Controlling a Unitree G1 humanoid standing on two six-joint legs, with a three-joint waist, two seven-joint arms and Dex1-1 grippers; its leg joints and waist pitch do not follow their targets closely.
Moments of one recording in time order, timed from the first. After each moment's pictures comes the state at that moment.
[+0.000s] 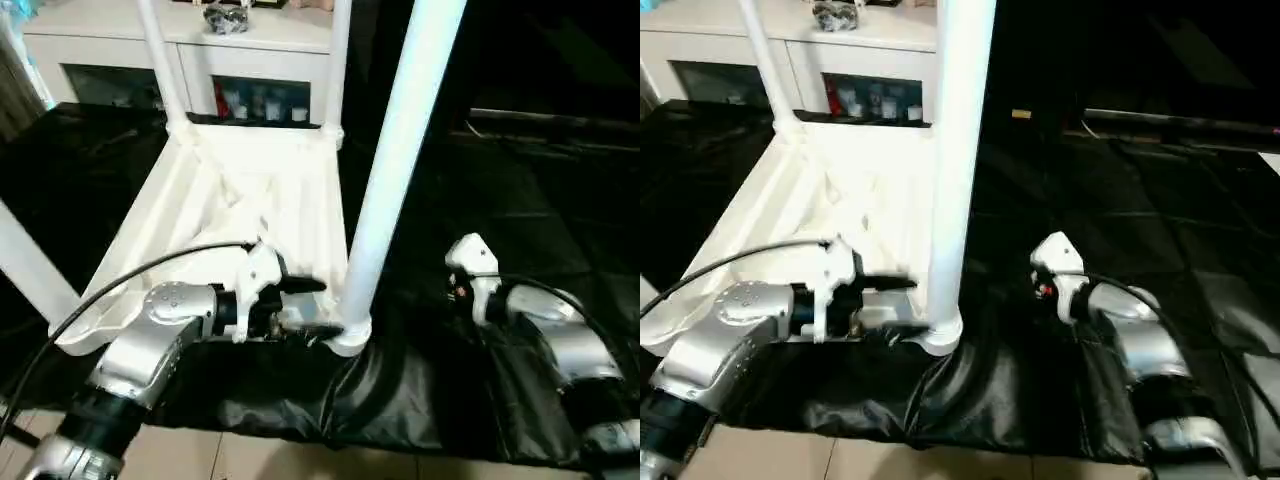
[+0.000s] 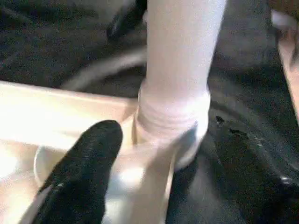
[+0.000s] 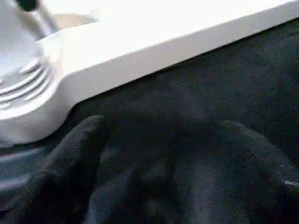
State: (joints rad) left arm -0.44 0.50 -0.33 0.28 -0.20 0.14 -1.13; right arm -0.41 -0.48 0.11 0.52 0.11 0.06 1.02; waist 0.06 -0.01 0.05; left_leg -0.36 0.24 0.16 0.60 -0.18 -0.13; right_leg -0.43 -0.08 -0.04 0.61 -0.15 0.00
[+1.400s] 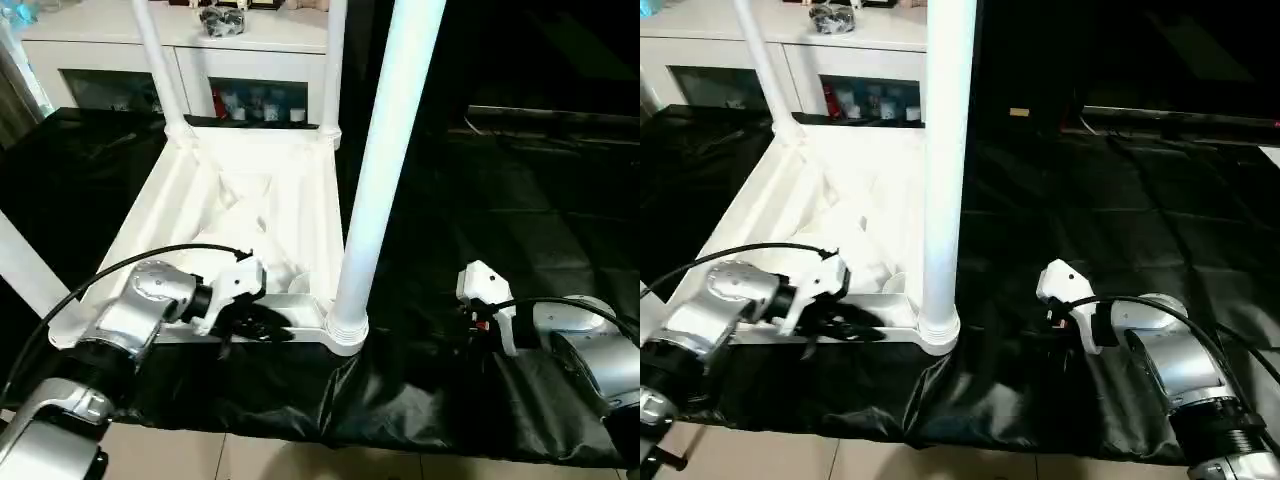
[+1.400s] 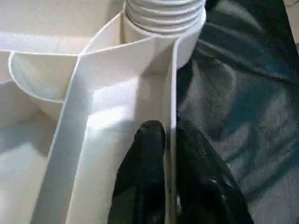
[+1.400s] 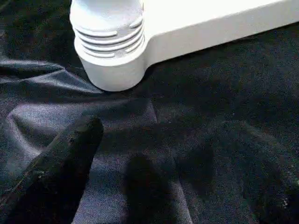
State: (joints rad) left arm -0.58 0.54 -0.36 0.63 -0.06 -0.02 -1.37; right arm -0.32 -0.60 0.17 0.28 0.15 0.21 1.17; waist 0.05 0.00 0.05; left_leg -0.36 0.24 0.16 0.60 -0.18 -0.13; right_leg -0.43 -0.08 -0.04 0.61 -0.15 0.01
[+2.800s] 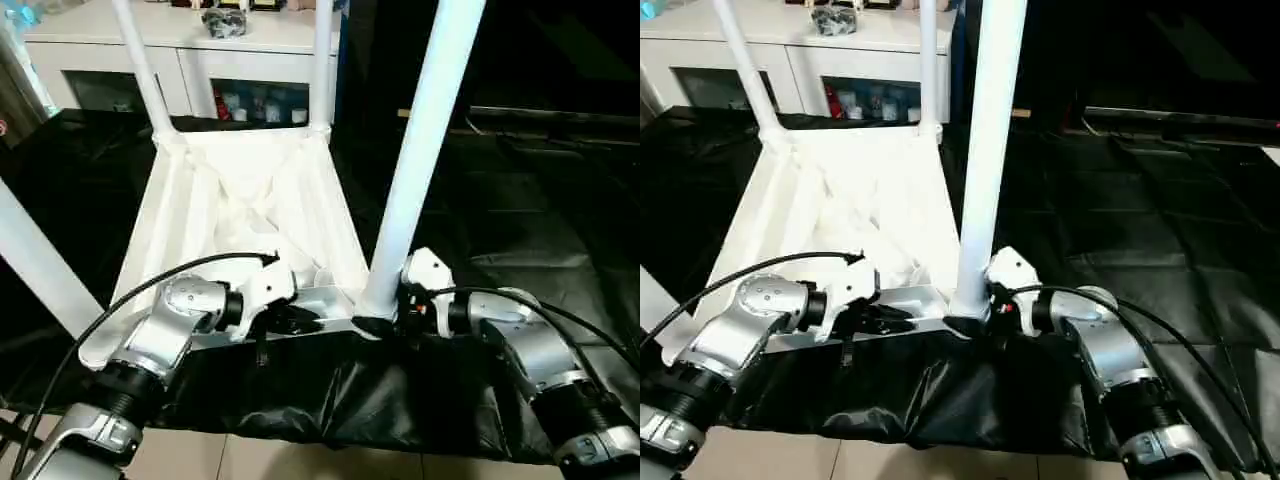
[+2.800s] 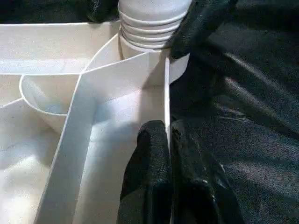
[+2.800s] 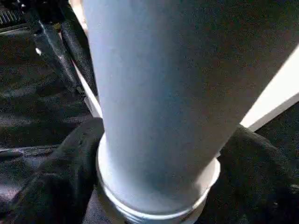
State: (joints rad) left arm -0.48 0.41 -0.32 0.43 -0.02 0.09 -1.17; right arm -0.43 -0.36 0.21 0.44 0.09 0.11 1.00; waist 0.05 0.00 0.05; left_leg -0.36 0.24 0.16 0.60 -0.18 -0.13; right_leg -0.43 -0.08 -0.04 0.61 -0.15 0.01
